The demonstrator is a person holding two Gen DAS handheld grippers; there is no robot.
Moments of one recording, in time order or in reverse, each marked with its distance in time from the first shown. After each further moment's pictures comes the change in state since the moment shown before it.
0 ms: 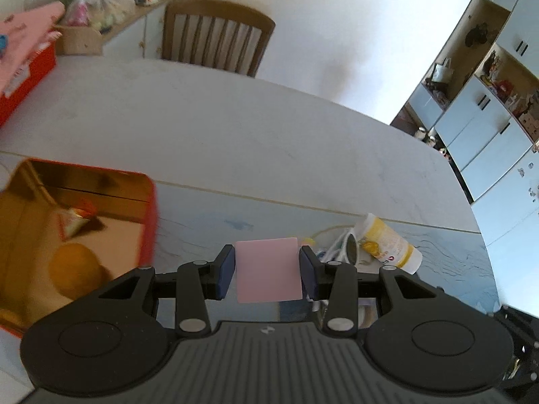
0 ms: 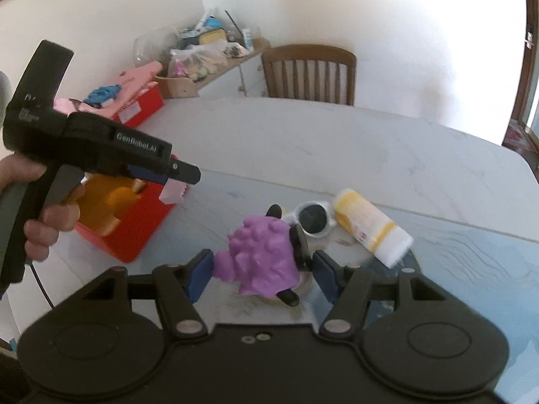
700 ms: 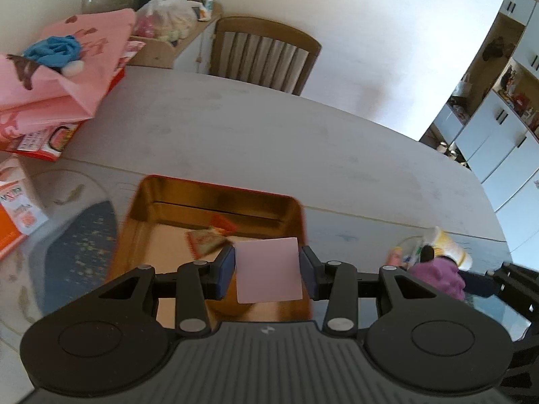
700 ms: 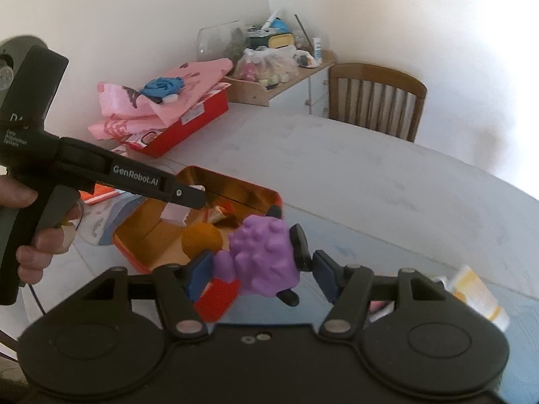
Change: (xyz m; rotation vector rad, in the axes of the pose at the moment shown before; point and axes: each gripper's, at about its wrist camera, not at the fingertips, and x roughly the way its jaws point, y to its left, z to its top) left arm -0.053 0.131 0.009 -0.014 -0.036 0.062; right arm 0.066 0.128 0.058 -0.155 -0.005 0.064
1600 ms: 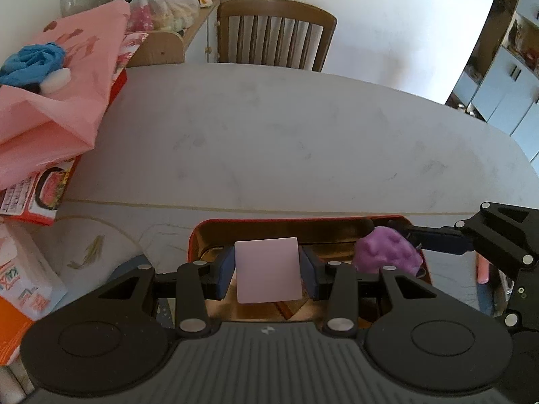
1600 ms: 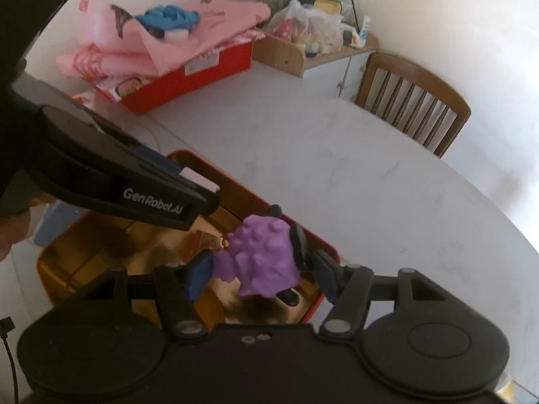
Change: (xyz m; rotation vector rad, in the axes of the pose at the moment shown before) left arm 0.083 0.057 0.038 0.152 0.064 0.074; right arm 0.146 0.047 0.036 -0.207 0.156 -0.067
